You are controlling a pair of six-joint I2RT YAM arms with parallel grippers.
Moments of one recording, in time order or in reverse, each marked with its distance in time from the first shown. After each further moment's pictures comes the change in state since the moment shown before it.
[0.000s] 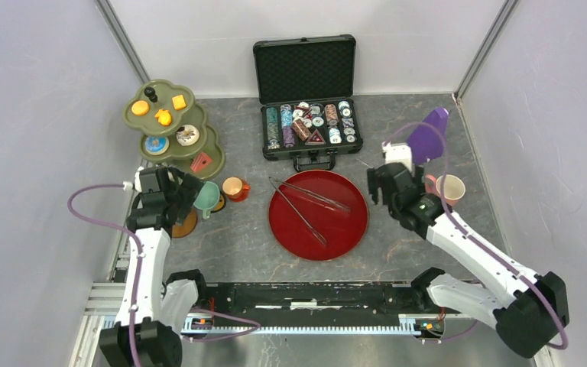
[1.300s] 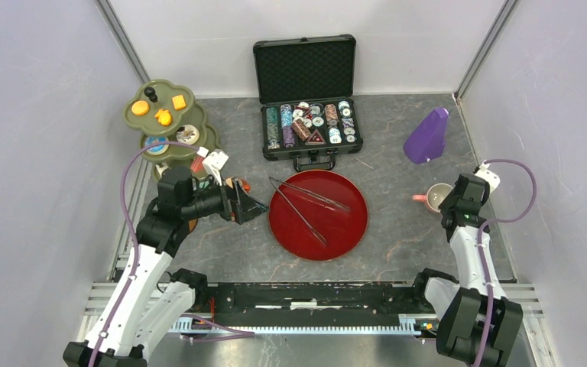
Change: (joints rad) left arm -0.471 -0.154 0.074 0.163 0.737 0.523; right arm -0.989 -0.047 -0.255 0.284 -0.362 0.082
